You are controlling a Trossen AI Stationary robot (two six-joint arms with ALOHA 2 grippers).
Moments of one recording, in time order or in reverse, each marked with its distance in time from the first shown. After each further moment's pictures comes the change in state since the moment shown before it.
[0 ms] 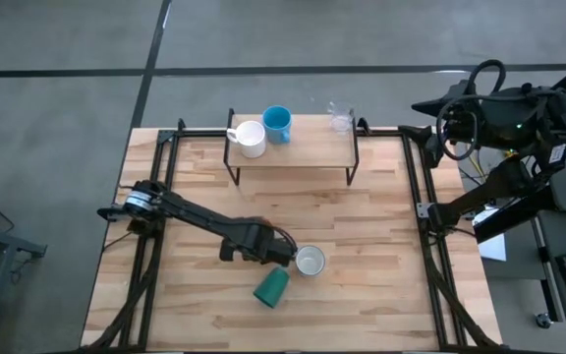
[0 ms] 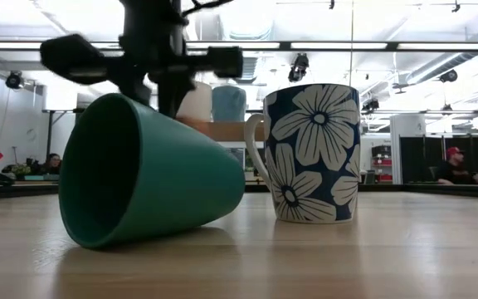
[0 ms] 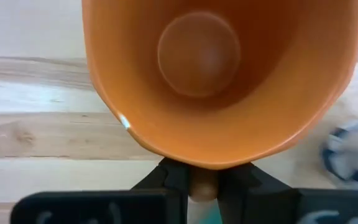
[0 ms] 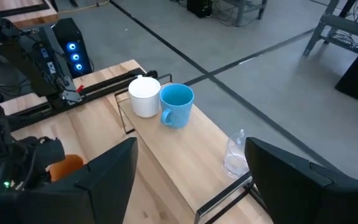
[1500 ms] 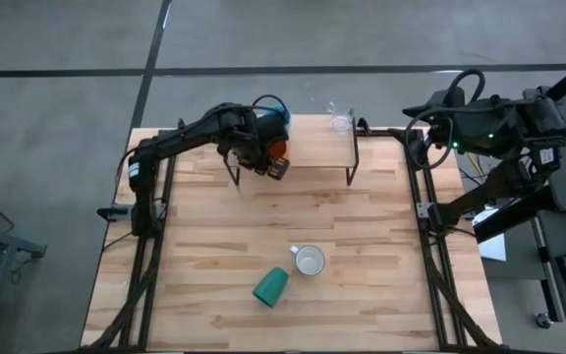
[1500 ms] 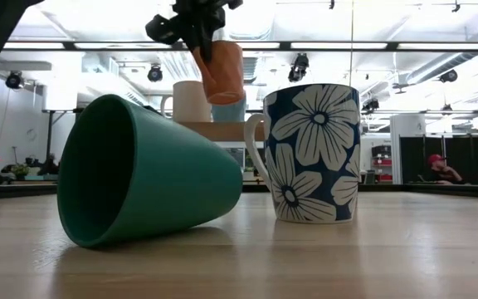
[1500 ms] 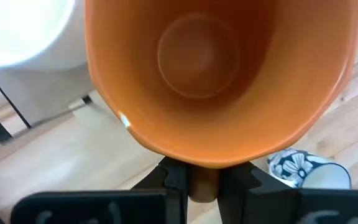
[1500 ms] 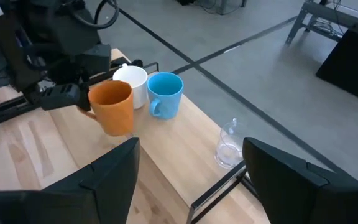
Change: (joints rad) left arm 0.534 -0.045 0.622 -0.451 0.074 1.066; right arm 0.000 0.004 -0.106 0.021 0.056 0.064
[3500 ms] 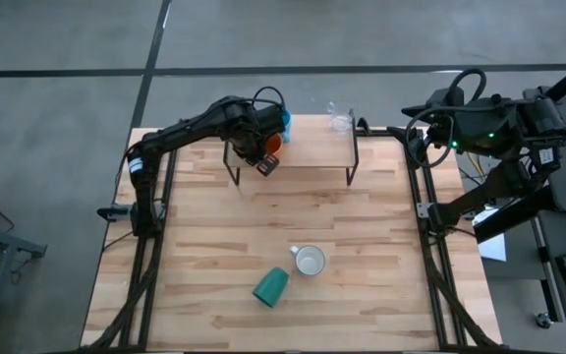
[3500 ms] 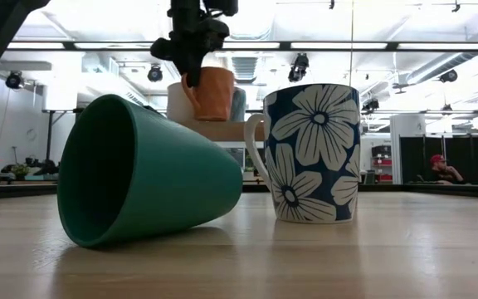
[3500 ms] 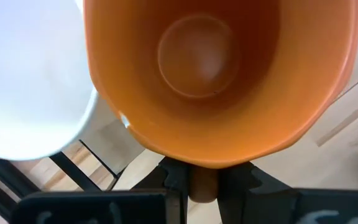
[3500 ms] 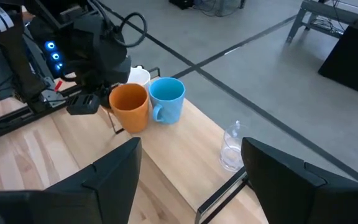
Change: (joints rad) left arm 0.103 0.005 -0.100 0.001 -0.098 0.345; right arm 0.000 0.003 0.000 0.022 0.005 0.029
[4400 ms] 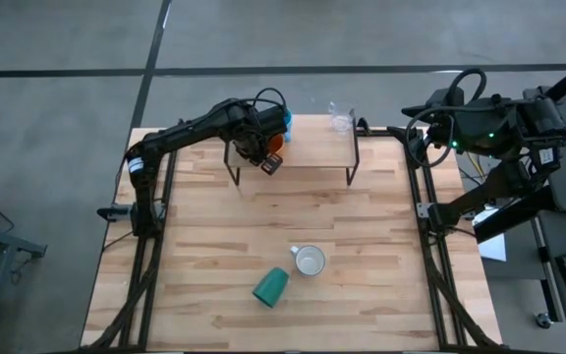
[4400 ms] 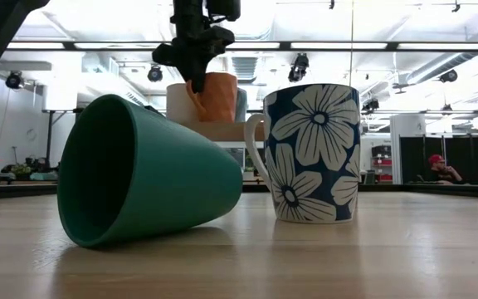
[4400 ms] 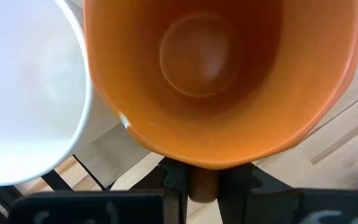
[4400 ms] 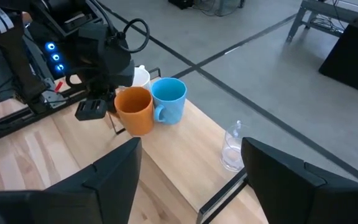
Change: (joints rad) left arm 0.005 -0.001 -0.048 0.077 -0.007 -0.052; right arm 0.000 0.000 0.000 0.000 0.000 0.008
